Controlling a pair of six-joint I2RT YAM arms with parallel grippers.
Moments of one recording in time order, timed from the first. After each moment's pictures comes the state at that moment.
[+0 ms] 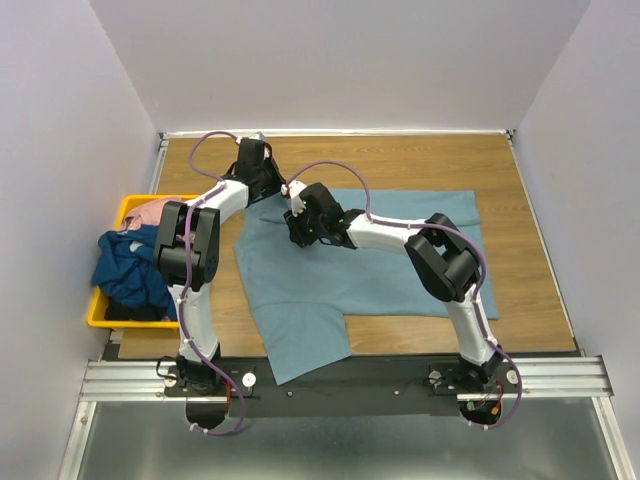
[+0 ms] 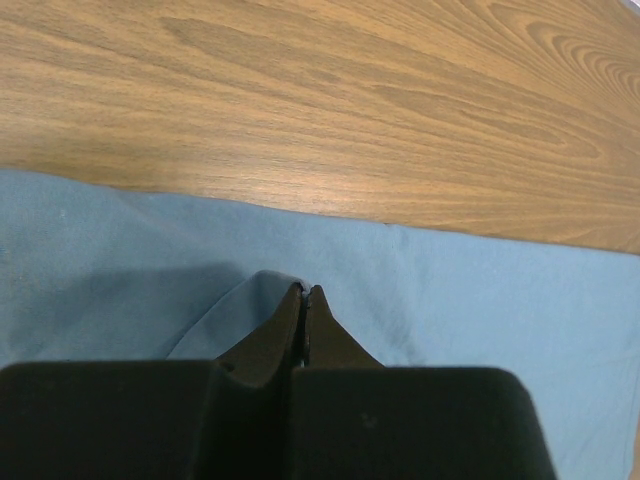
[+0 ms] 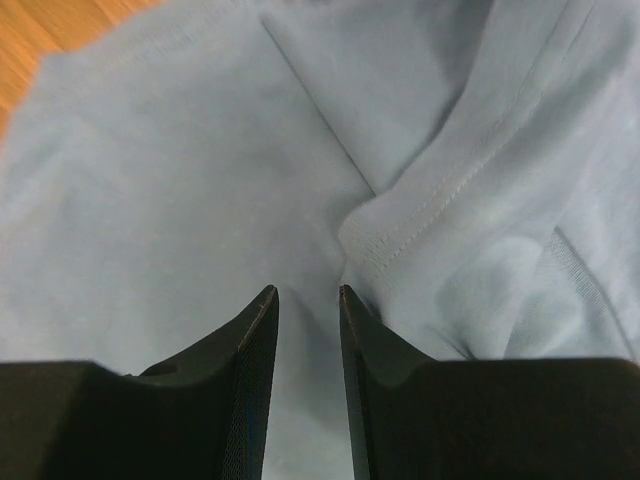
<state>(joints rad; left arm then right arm) -0.21 2.02 1.40 -0.04 0.17 -0.63 0.82 2.16 1.50 0.00 -0.11 0.06</state>
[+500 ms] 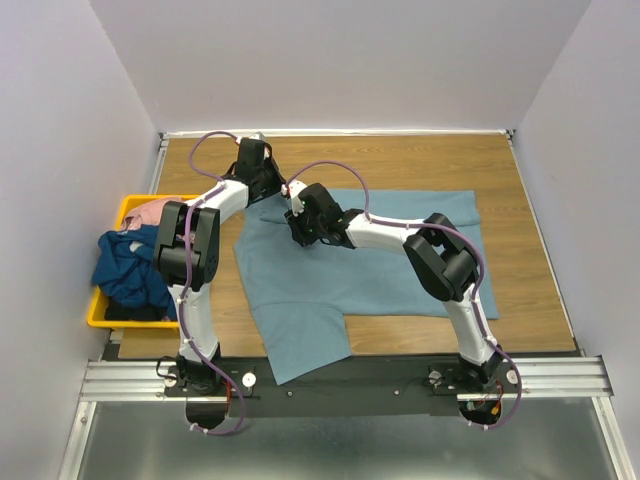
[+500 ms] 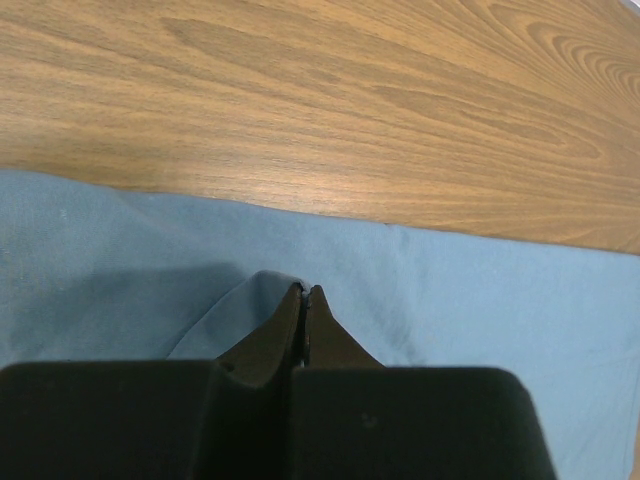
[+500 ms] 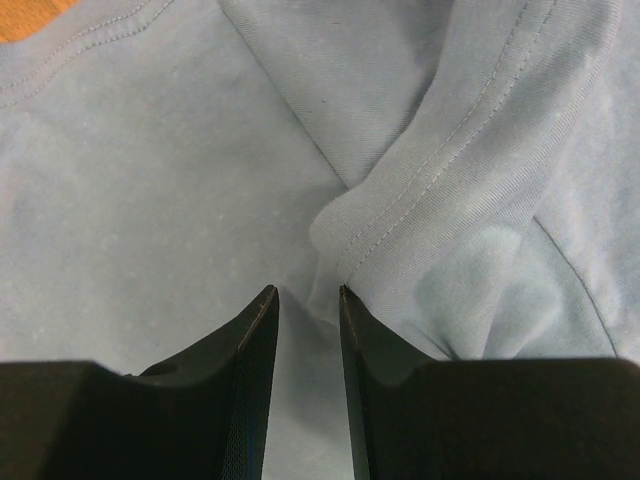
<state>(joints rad) -0.21 2.02 1.40 -0.04 0.18 -0.63 0.82 2.18 1.52 -0.03 -0.06 0.05</state>
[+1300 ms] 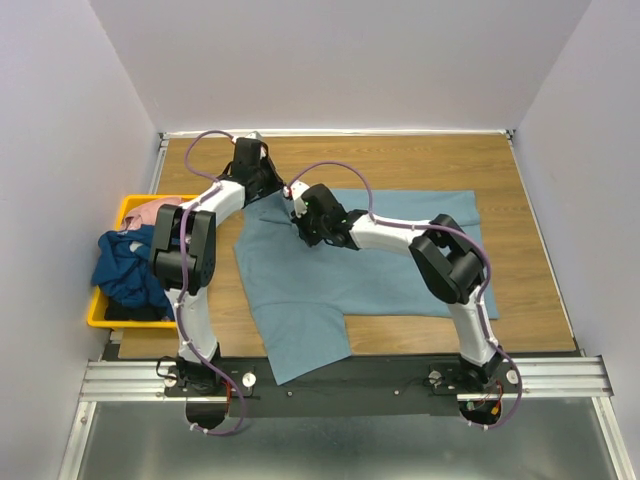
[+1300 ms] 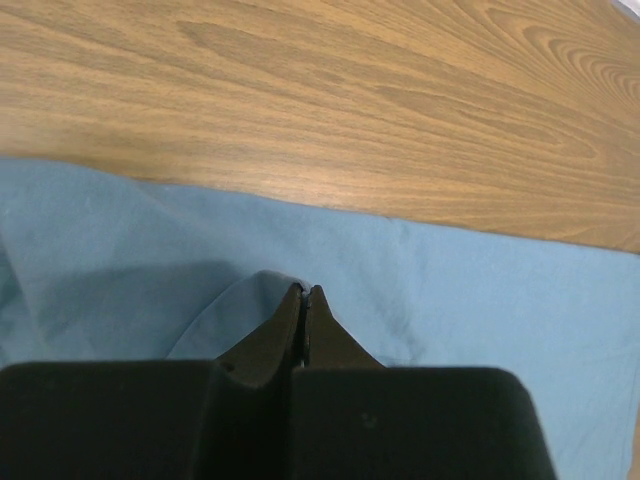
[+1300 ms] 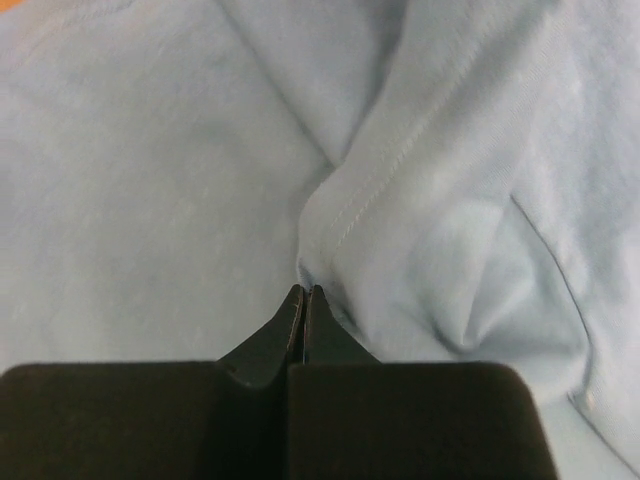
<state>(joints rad) -0.20 1.99 1.39 -0.05 0.18 -0.63 0.82 2.16 1.49 -0.03 -0.03 0.01</state>
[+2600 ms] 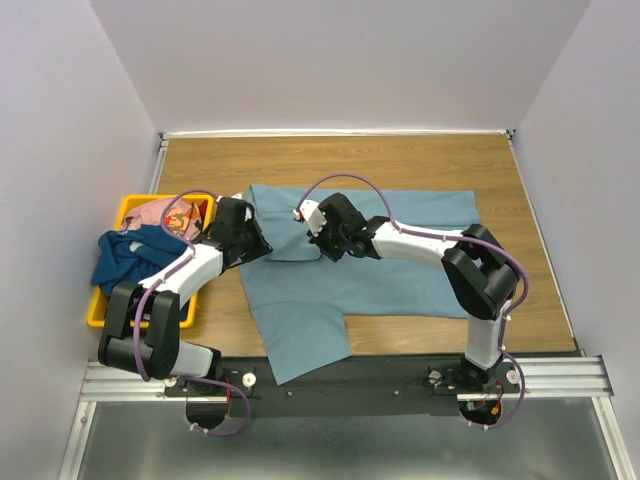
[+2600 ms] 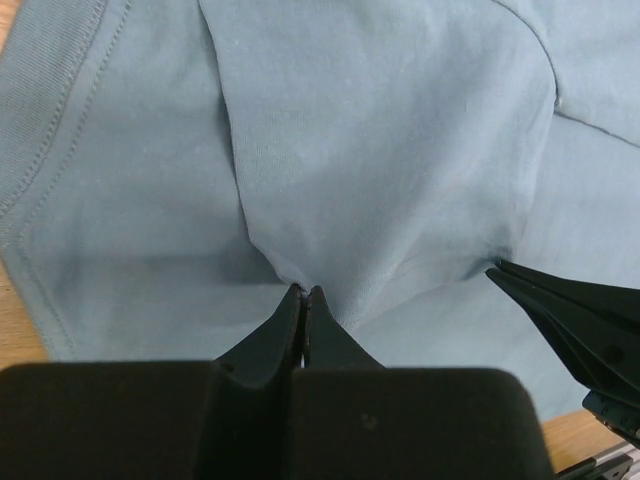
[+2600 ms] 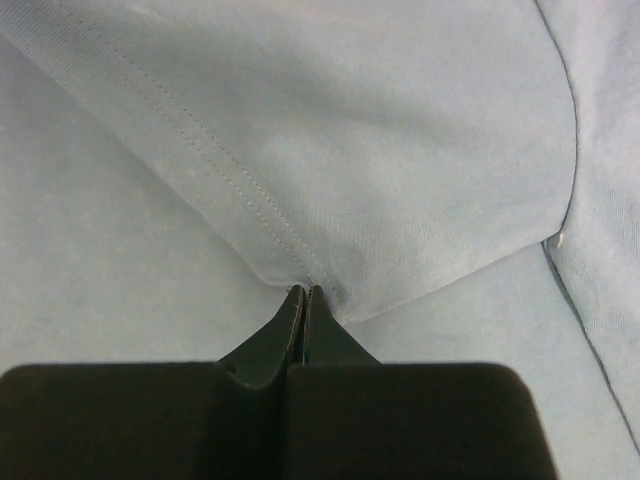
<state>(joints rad) -0.24 1.38 0.73 -0.17 0.17 -0.64 0.82 1.91 1.25 -0.18 -0.09 -0.23</state>
